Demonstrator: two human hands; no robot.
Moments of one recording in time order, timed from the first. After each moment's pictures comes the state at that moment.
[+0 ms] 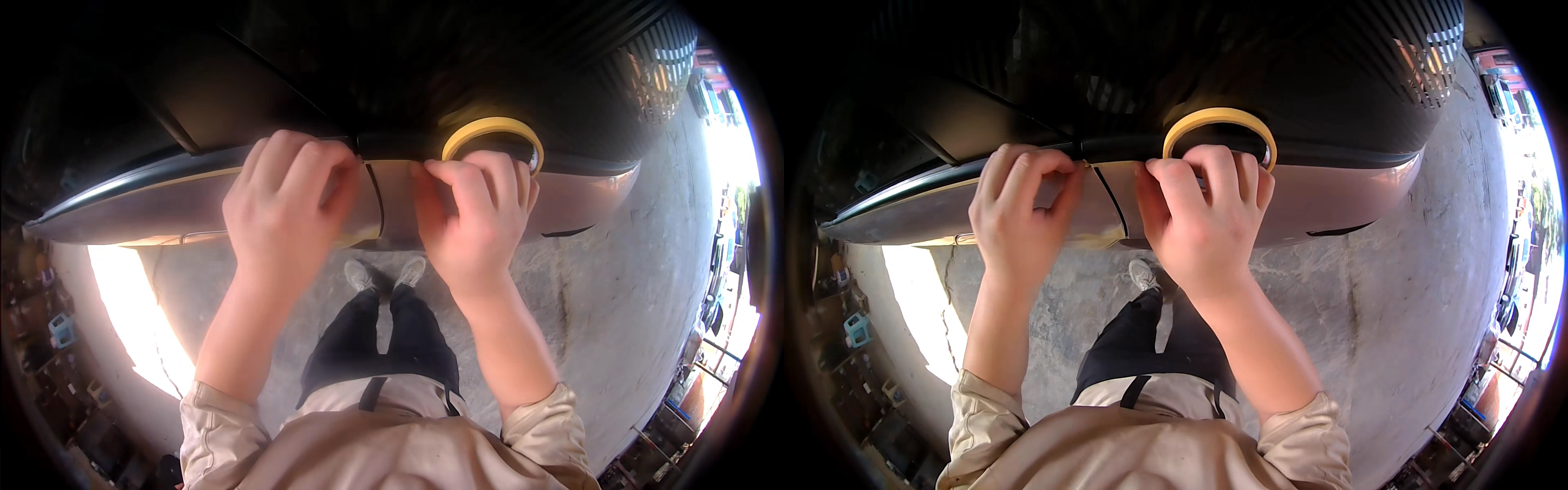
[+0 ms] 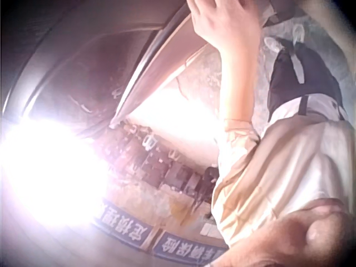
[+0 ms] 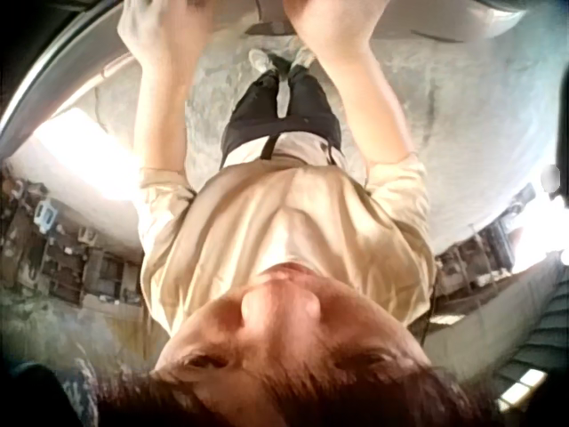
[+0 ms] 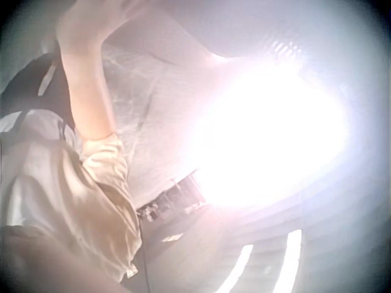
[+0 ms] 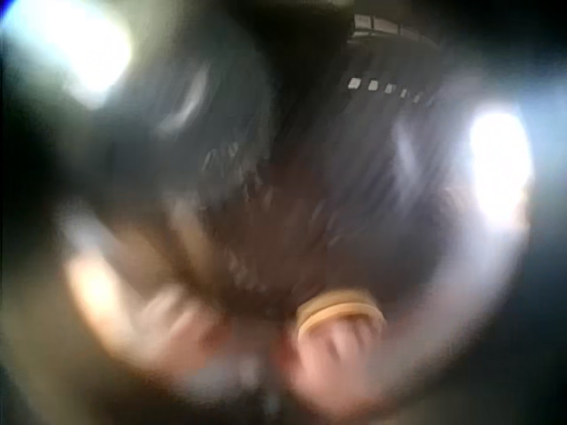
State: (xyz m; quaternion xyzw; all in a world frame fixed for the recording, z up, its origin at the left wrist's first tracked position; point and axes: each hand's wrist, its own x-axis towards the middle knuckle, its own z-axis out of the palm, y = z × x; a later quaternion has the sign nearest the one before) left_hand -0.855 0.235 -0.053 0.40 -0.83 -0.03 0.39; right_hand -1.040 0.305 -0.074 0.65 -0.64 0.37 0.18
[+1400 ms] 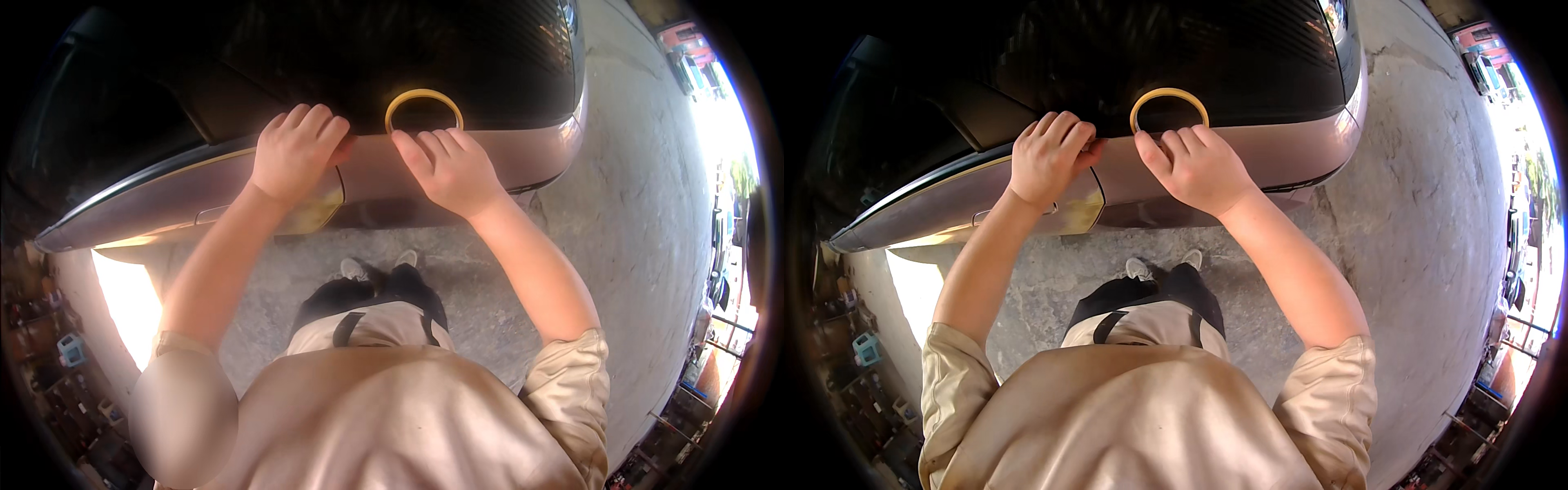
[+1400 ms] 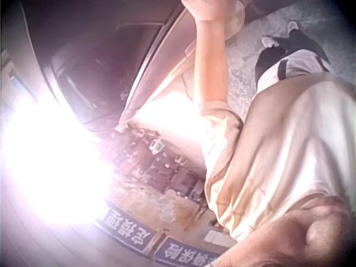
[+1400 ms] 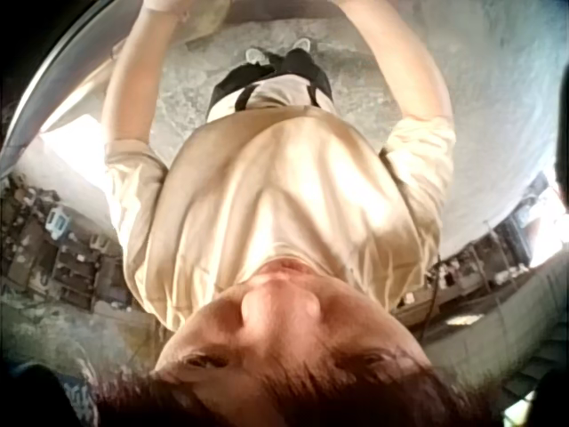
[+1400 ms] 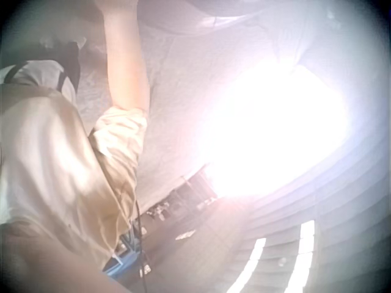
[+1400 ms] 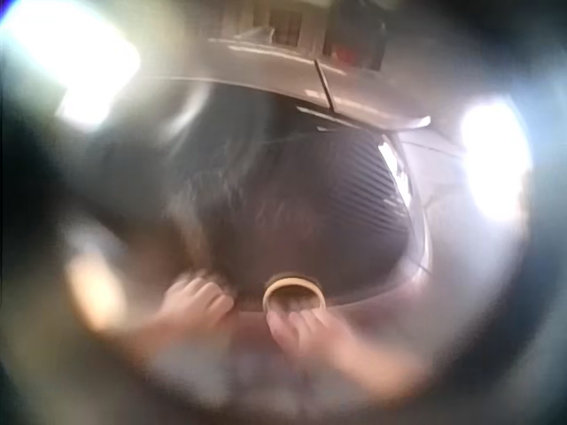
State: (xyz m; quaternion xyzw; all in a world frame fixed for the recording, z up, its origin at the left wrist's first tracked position) left_hand -0.877 0.210 -0.070 0.23 -0.92 0.09 0.31; right_hand -1.129 0.328 -0.071 0.83 -0.46 0.17 0.27
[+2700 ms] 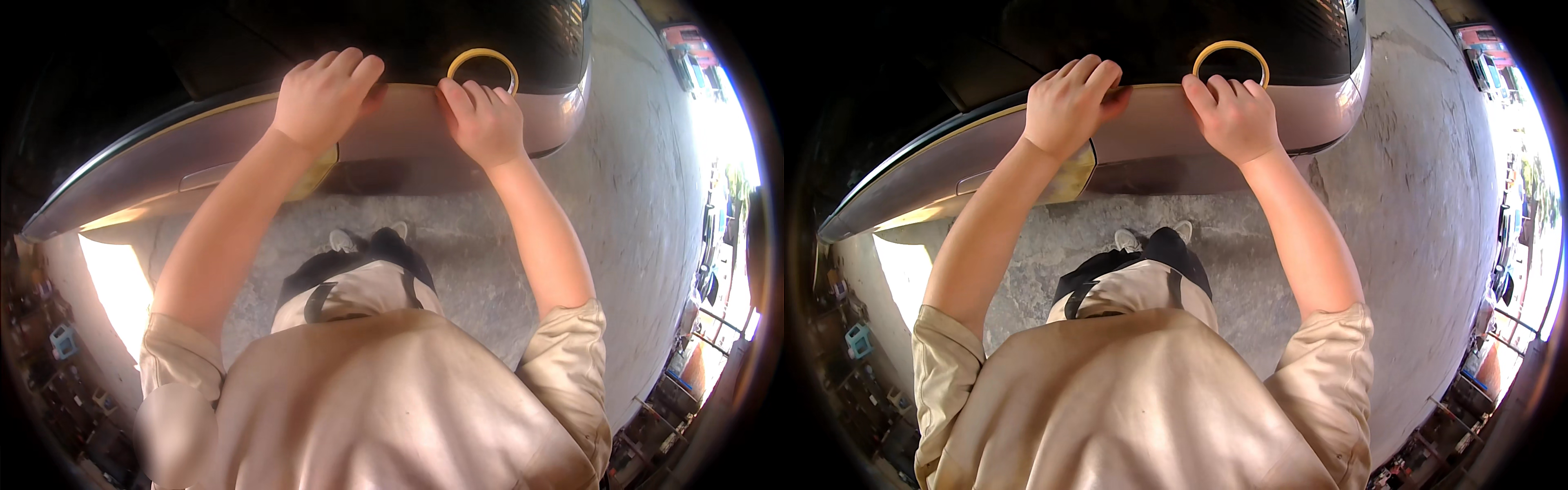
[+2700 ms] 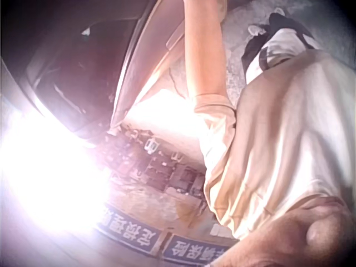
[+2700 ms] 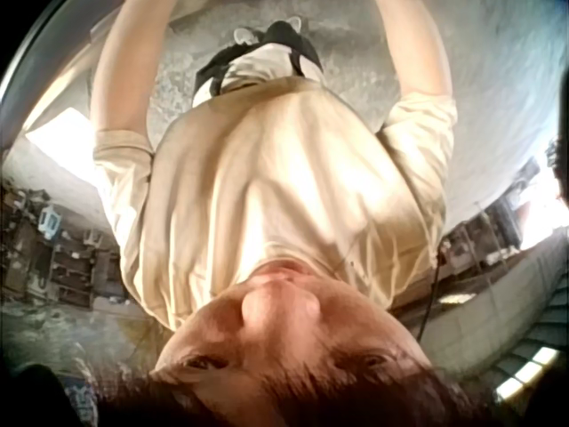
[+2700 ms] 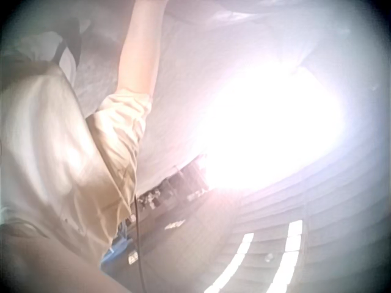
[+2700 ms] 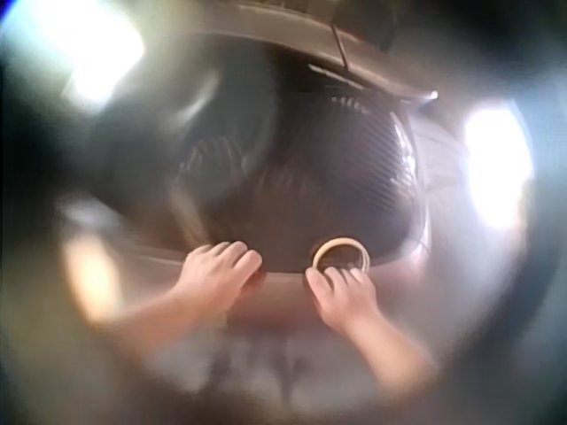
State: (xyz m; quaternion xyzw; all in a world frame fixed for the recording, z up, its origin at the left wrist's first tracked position) left_hand -0.915 0.218 -0.081 0.24 -0.90 0.07 0.36; right_hand -1.170 0.324 -0.094 0.77 -0.52 0.21 0.32
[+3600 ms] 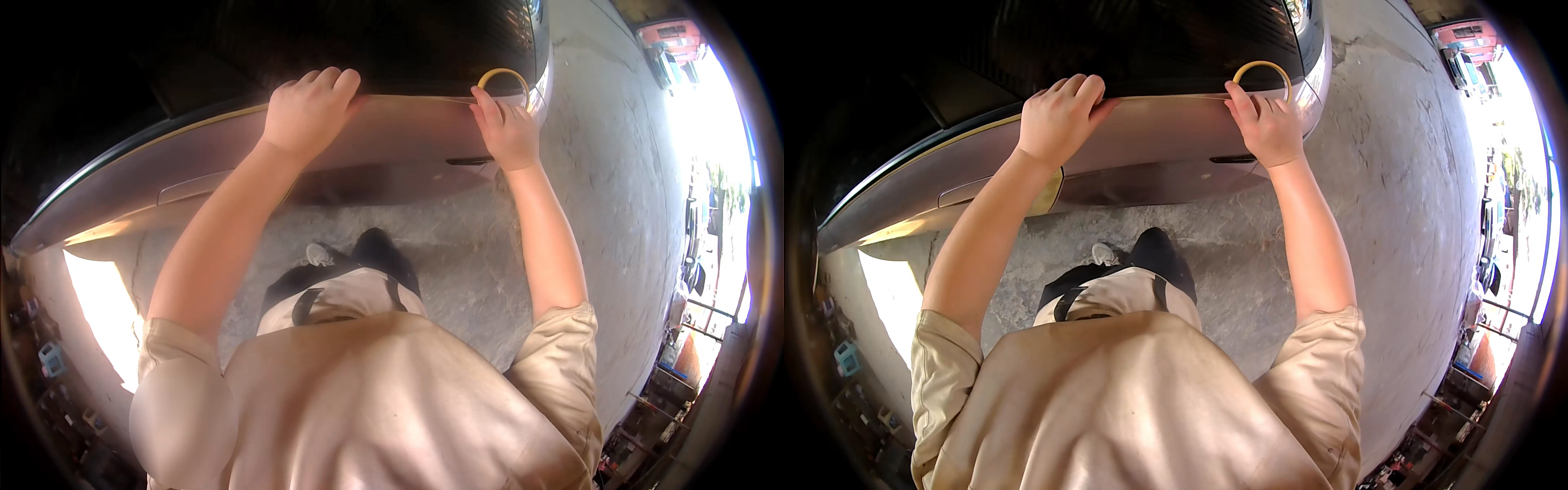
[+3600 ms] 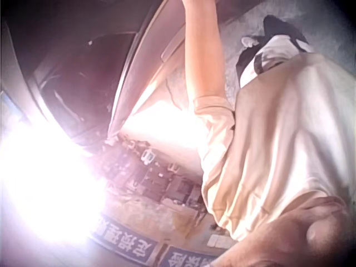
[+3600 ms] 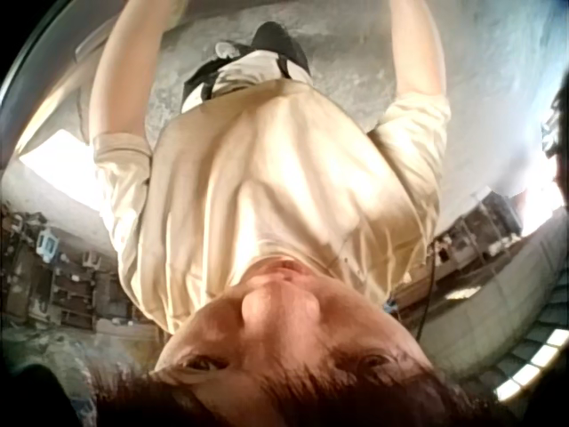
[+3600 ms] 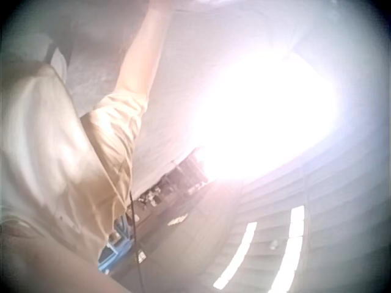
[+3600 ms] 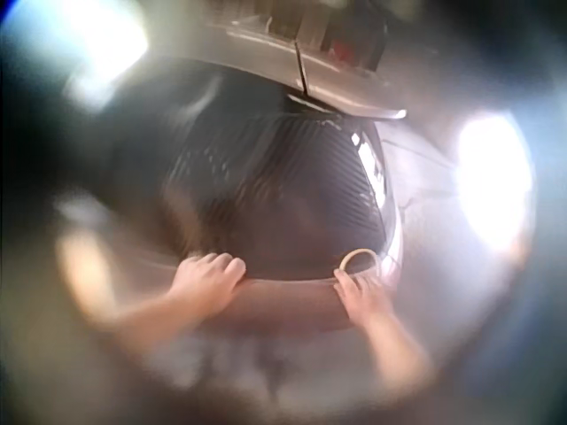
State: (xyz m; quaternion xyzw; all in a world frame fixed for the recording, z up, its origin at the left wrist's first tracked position) left_hand -0.948 0.233 -0.077 0.29 -0.90 0.06 0.34; right_hand -1.284 0.361 -0.078 0.77 -0.51 0.17 0.34
